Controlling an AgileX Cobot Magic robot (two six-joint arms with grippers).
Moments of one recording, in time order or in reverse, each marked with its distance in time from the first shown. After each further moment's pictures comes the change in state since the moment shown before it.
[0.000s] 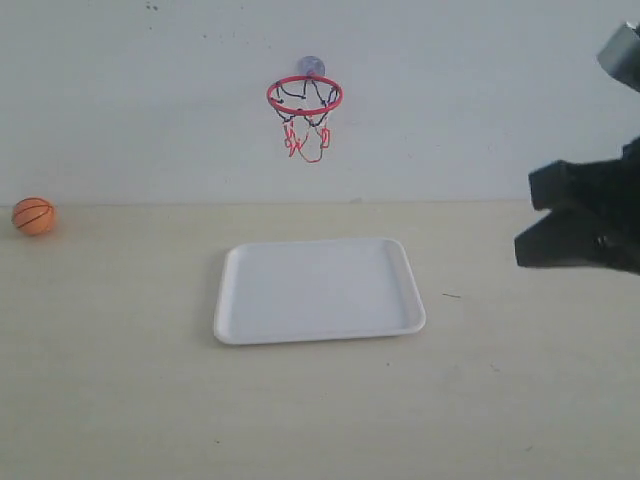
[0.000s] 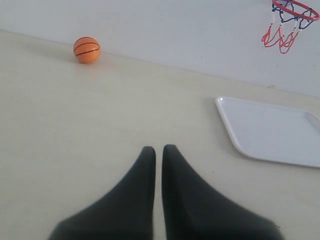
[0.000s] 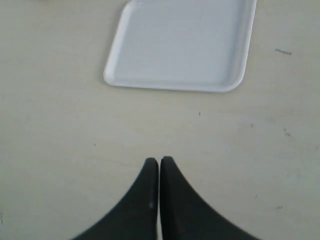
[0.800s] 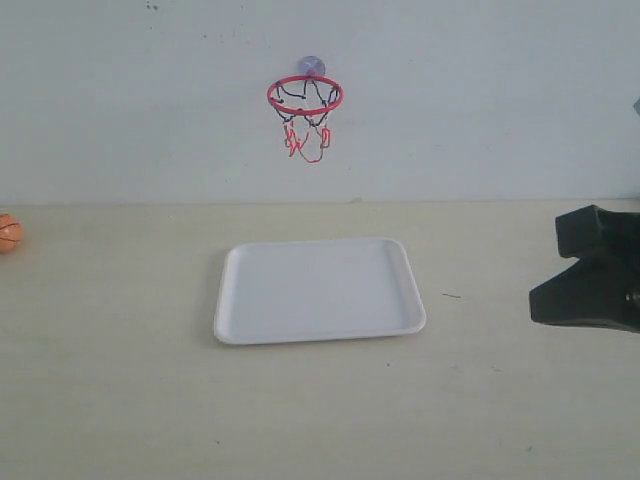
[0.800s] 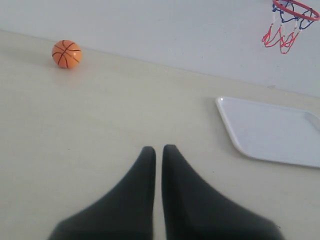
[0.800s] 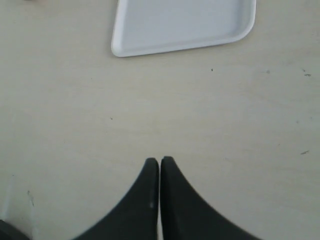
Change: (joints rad) left arm 0.000 0.000 0.000 0.000 0.000 0.000; right arm -0.002 -0.119 0.122 0.018 0.048 0.110
